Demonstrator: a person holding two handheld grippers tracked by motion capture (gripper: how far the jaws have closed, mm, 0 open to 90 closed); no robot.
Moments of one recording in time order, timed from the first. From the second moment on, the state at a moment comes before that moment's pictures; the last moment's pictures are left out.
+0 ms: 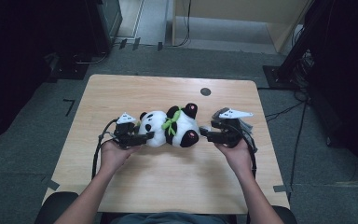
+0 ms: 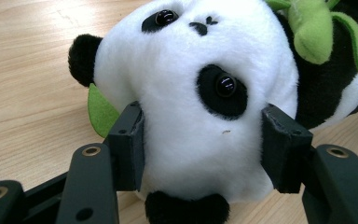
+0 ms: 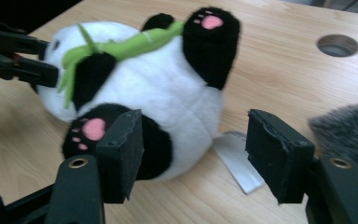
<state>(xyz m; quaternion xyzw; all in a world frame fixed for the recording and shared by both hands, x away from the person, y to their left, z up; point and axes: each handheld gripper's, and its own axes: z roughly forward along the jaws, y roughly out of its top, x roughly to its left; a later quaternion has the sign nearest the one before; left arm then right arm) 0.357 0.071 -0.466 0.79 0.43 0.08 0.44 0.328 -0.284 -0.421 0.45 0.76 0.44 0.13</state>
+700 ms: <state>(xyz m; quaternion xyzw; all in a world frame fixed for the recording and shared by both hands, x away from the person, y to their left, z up) 0.358 0.072 -0.466 0.78 0.43 0.08 0.44 0.321 -0.250 -0.429 0.39 0.79 0.46 0.10</state>
